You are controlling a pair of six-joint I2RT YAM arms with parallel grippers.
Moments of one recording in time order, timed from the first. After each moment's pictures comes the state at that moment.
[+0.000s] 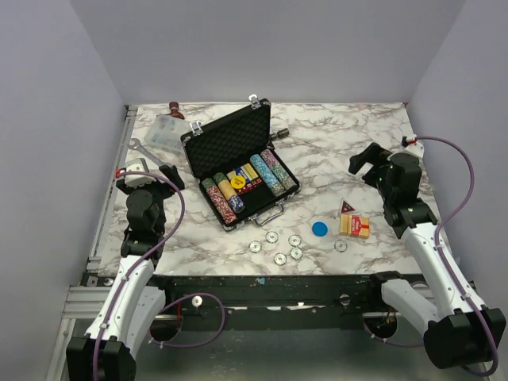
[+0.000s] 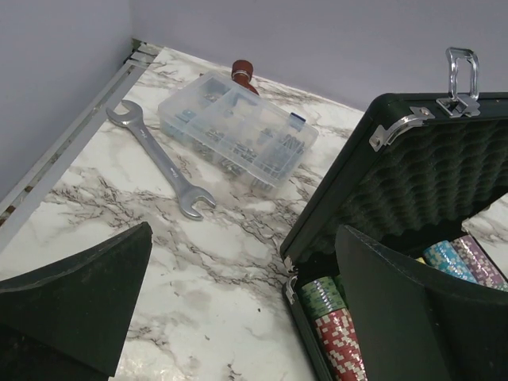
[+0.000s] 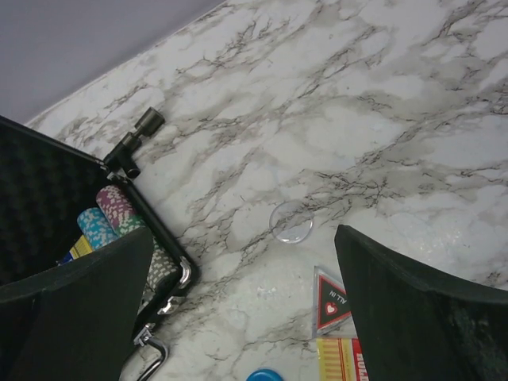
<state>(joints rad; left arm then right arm) -0.10 0.68 0.39 0.28 -0.27 -0.28 0.12 0.91 0.75 -0.18 0.18 0.50</state>
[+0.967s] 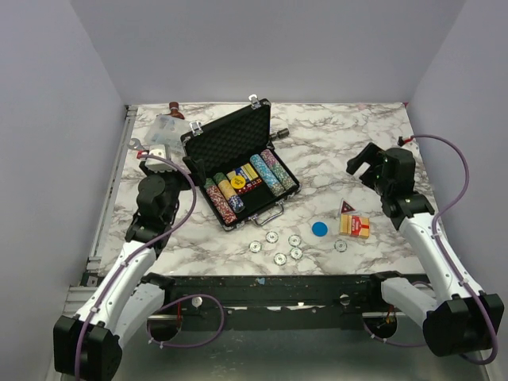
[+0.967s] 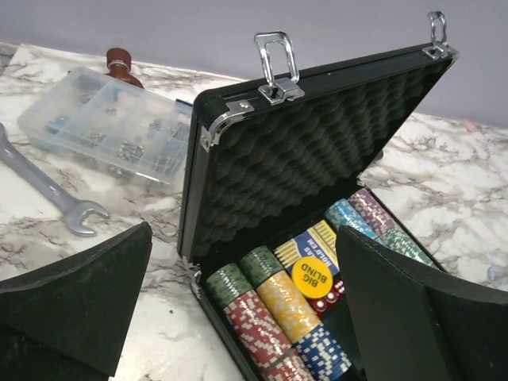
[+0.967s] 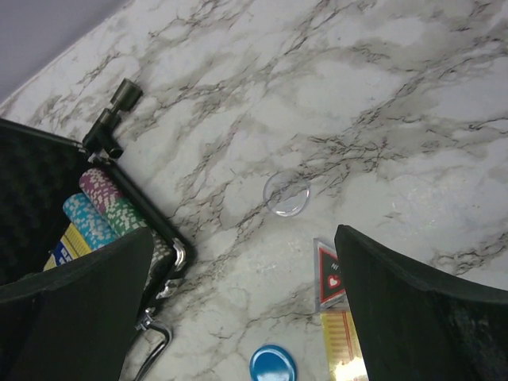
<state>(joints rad) -0.24 0.80 0.52 0.24 -0.13 -0.28 0.12 0.99 0.80 -0.28 0.19 0.57</state>
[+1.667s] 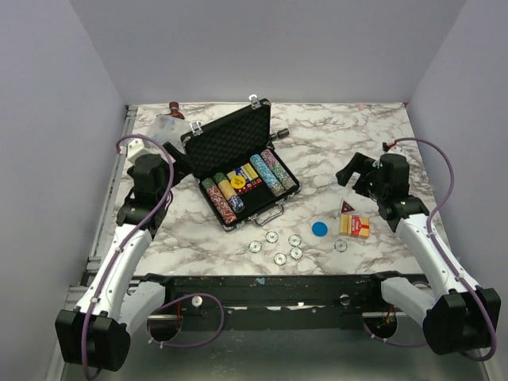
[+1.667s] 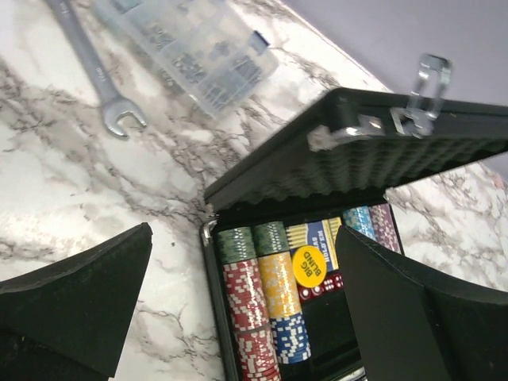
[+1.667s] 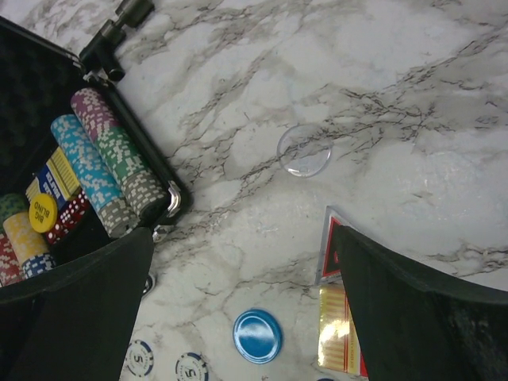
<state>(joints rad) -0.21 0.92 0.77 -0.18 -0.27 -0.64 0.12 1.00 0.73 -0.26 0.00 0.48</state>
